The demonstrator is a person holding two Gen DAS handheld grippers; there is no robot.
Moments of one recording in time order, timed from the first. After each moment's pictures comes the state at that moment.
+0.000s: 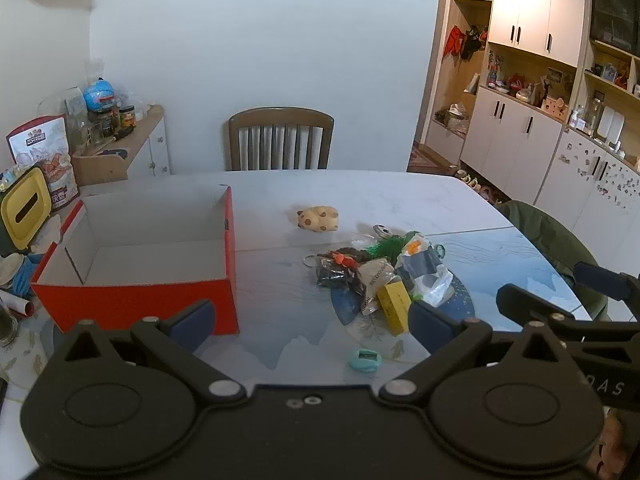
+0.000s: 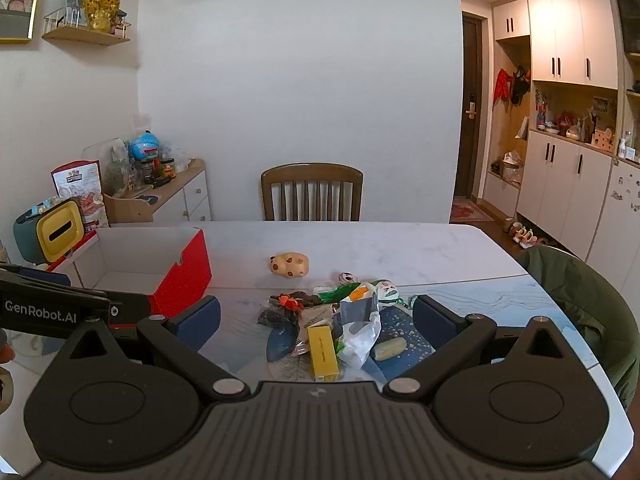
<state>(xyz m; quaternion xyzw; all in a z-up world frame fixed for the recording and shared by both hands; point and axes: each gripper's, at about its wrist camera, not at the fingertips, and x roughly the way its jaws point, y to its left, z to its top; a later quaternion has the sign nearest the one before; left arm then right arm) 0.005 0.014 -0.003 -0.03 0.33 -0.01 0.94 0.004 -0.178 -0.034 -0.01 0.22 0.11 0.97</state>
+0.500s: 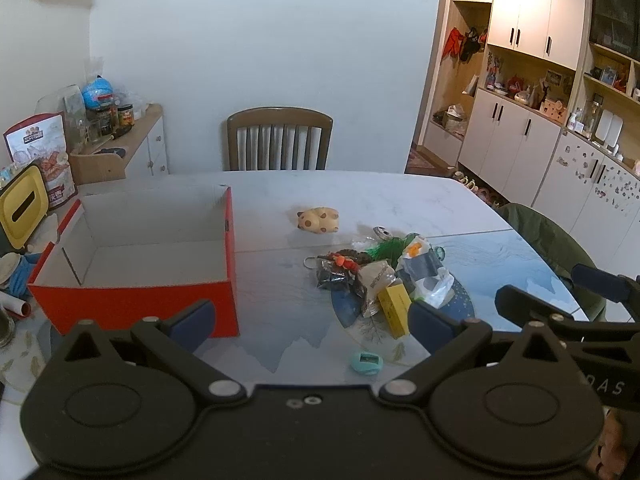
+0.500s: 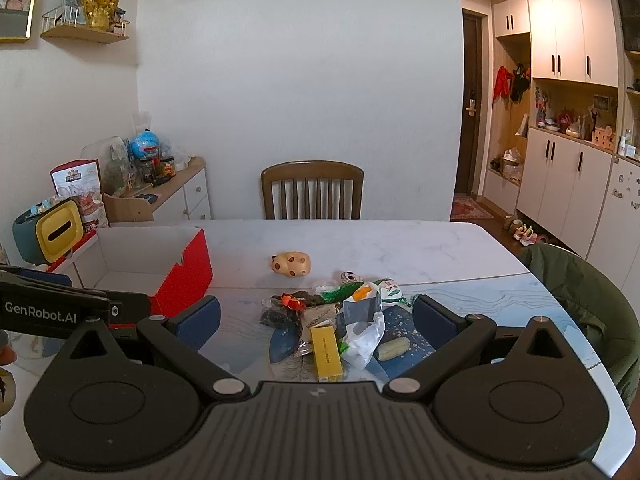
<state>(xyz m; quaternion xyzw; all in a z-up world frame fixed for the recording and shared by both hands) 0.008 0.019 -0.004 -0.04 0.33 -0.01 0.94 0.007 -0.174 -0.034 -0.01 0.23 0.10 0.97</state>
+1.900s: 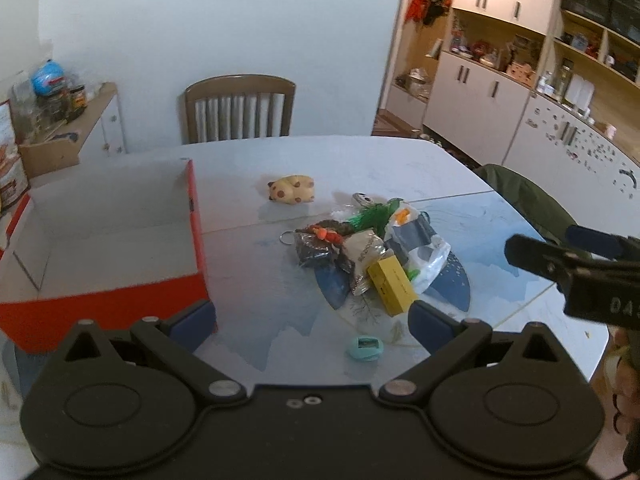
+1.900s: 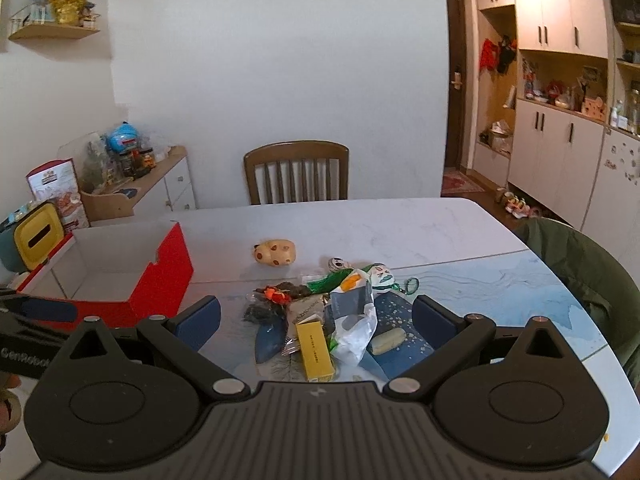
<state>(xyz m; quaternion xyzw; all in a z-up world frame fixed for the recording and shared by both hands) 0.049 0.034 -0.036 -0.02 0.37 -0.09 0.93 0.049 -0.178 -0.045 0.02 0.26 0.07 0.96</state>
